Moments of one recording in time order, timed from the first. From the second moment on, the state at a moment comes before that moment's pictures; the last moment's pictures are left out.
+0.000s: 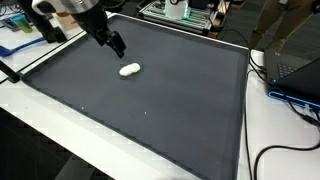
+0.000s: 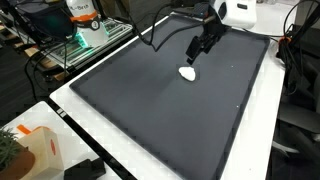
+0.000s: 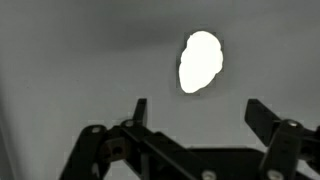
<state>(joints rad) 2.45 -0.87 -2.16 -1.47 -0.68 1.70 0.57</state>
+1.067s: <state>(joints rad) 2.45 -1.18 -2.06 -1.21 -0.72 1.47 0.62</state>
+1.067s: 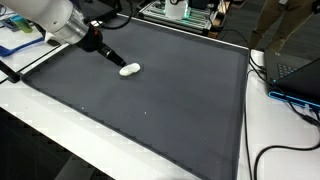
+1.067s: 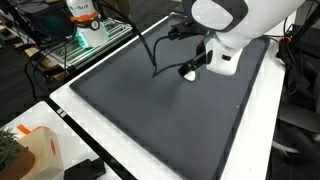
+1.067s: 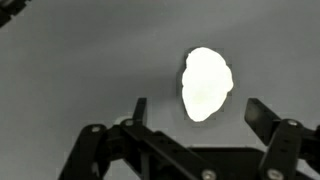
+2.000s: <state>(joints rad) 2.44 -1.25 -1.93 -1.18 -0.80 1.41 0.63</state>
